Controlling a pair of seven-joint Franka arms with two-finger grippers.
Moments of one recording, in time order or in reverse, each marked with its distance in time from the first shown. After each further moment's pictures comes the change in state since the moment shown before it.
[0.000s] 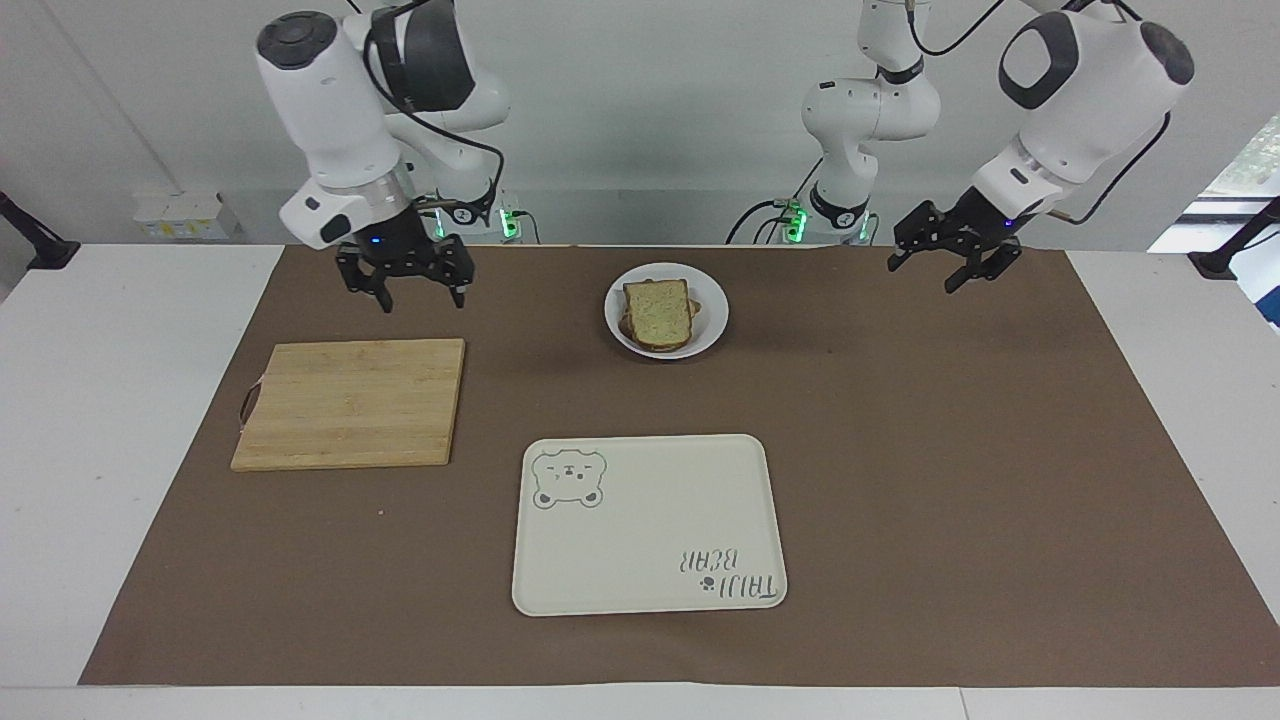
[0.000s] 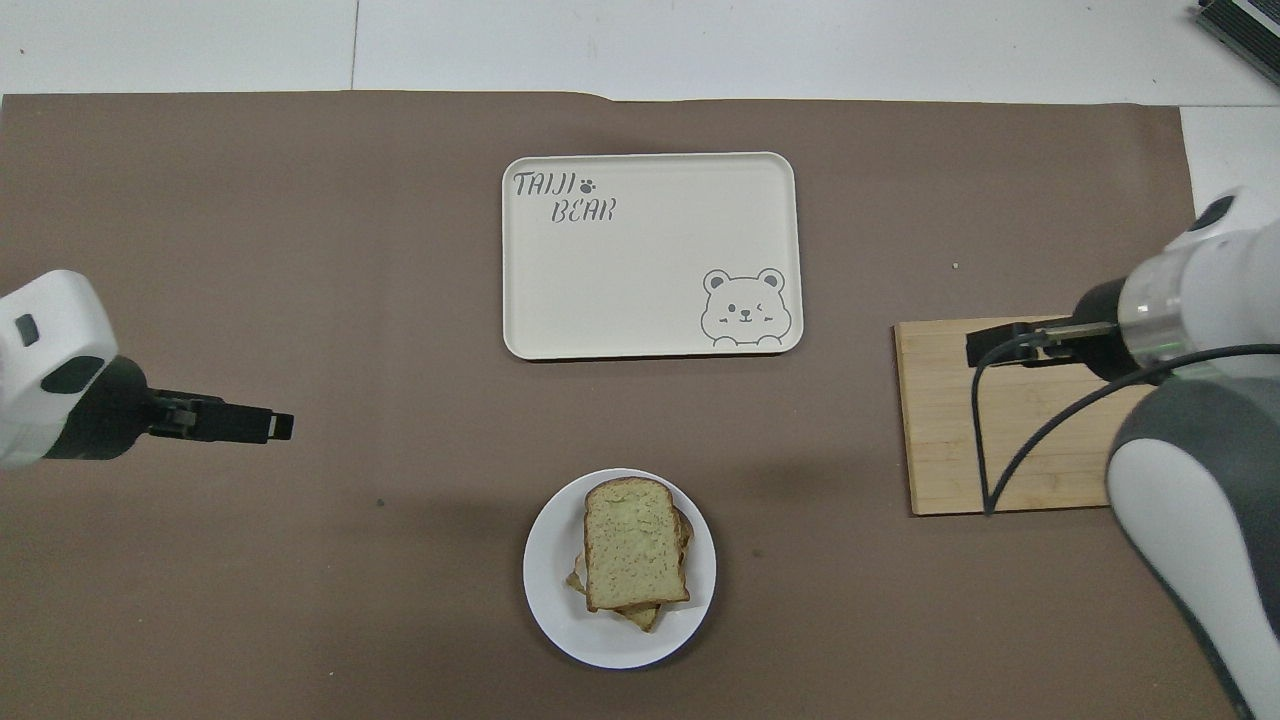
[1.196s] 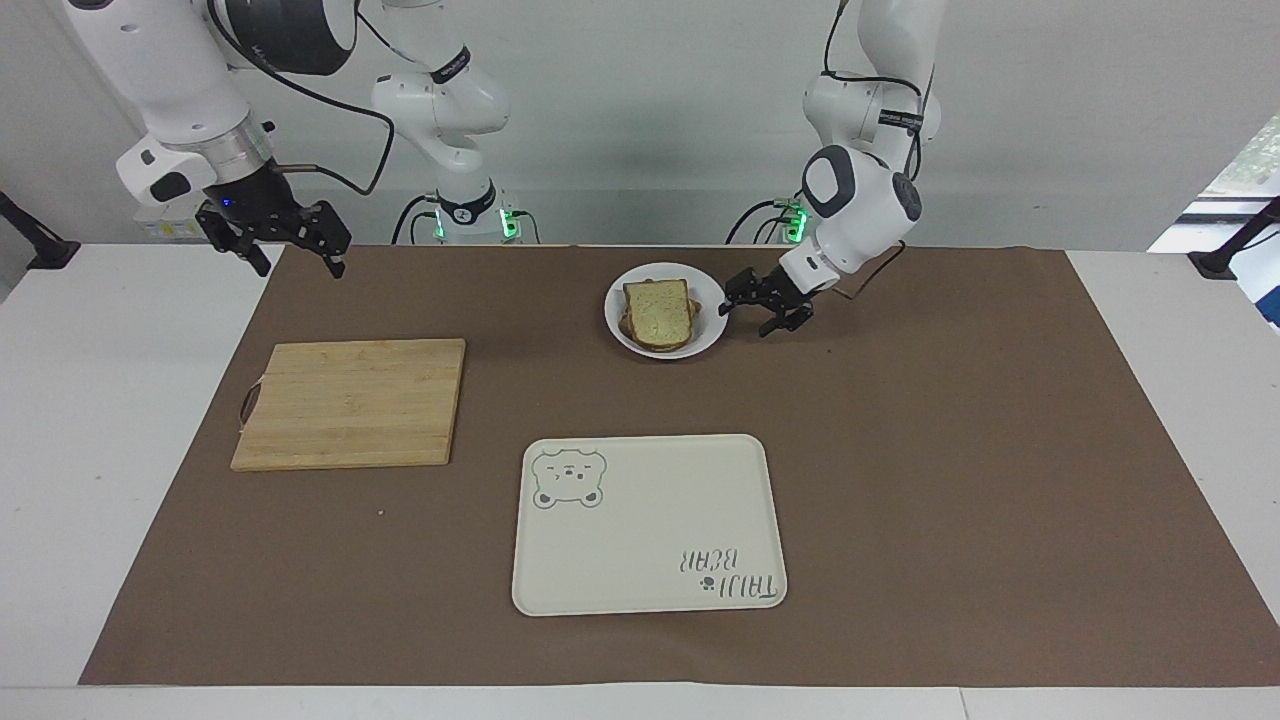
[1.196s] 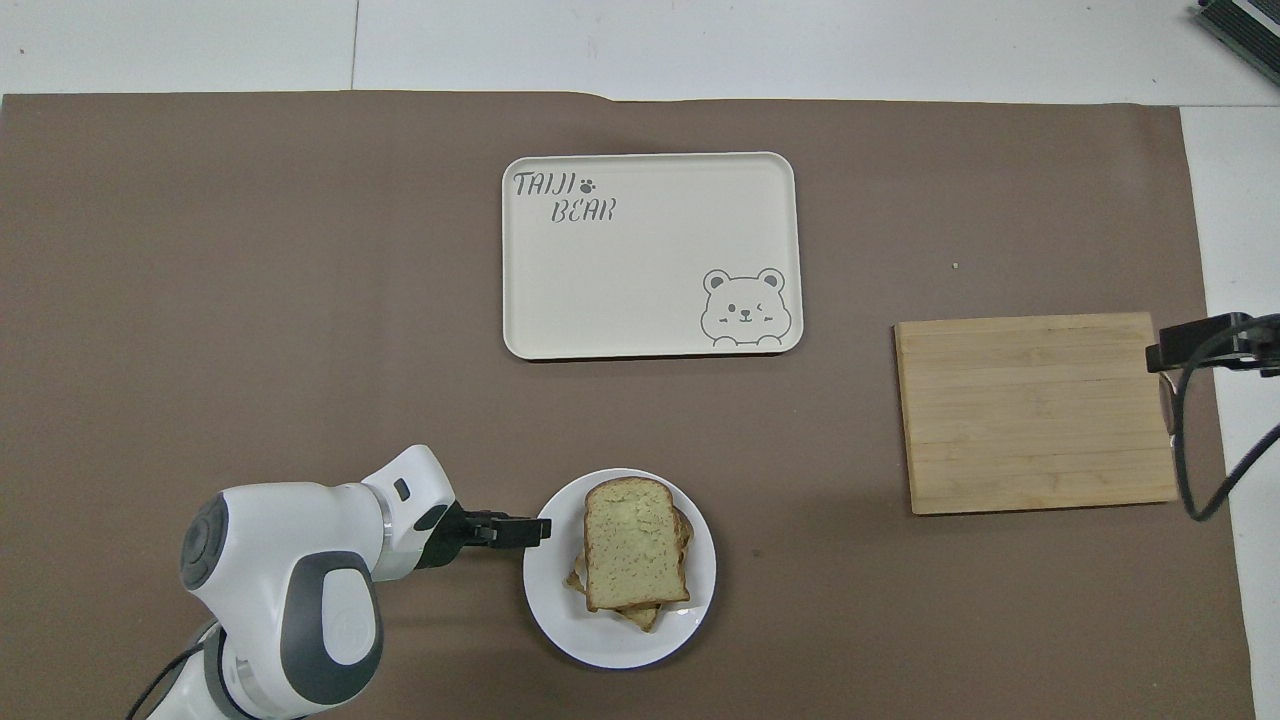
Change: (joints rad) left arm -0.448 0.080 -0.008 -0.499 -0.585 0.610 0.156; right arm -0.203 0.009 0.052 0.179 -0.023 -0.243 -0.038
